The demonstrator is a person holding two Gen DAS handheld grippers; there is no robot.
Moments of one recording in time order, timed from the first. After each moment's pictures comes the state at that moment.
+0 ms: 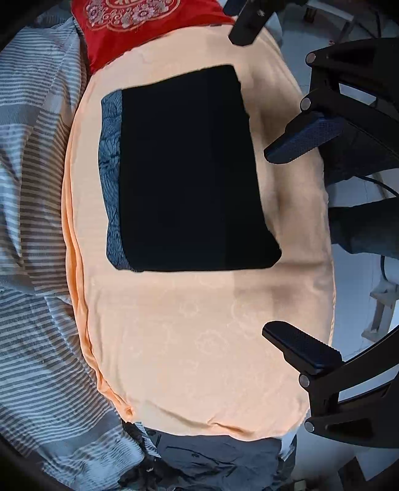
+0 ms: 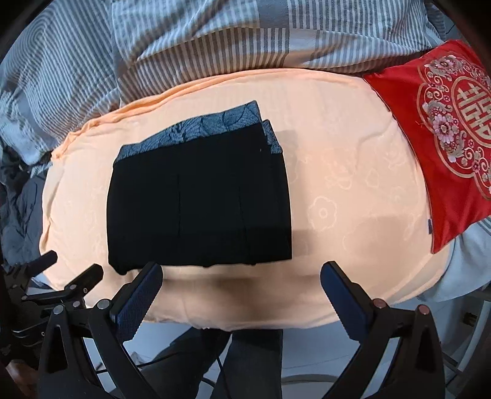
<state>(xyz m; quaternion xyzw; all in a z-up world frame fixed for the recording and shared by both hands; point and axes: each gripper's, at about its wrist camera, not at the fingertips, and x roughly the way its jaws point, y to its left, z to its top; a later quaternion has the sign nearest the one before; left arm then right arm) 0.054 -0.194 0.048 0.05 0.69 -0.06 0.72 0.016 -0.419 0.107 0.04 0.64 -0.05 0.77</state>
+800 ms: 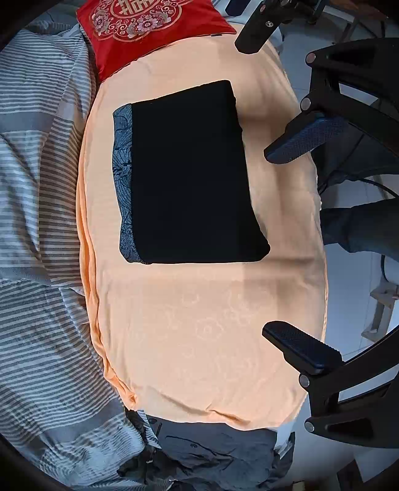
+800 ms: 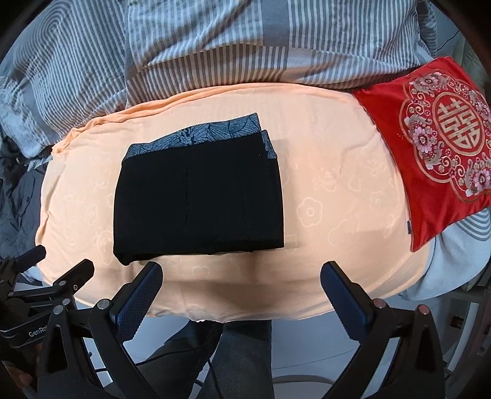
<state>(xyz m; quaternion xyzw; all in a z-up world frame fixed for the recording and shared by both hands) 0.039 -0.187 0.086 0.05 0.67 -0.05 0.74 -0.005 -0.401 0.143 0.00 0.62 -0.07 0.78</state>
